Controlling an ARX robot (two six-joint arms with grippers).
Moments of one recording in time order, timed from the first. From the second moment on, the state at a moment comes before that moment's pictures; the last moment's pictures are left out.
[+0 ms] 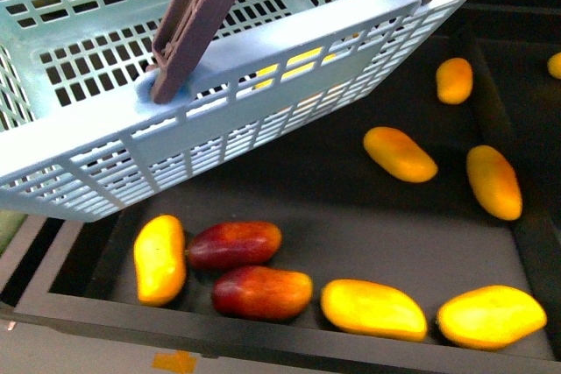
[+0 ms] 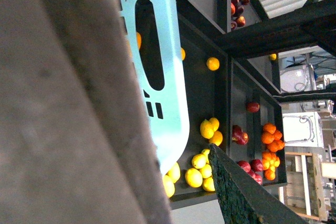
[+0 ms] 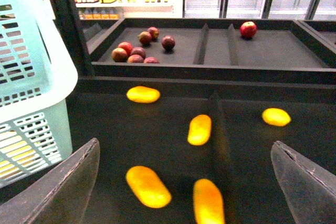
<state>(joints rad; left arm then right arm) -0.47 1.54 1.34 -0.27 0.29 -0.90 0.00 0.69 0.09 0.61 0.00 0.00</state>
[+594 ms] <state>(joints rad) -0.45 1.54 1.34 -0.27 0.26 -0.88 0.00 0.69 0.08 0.60 0.00 0.00</state>
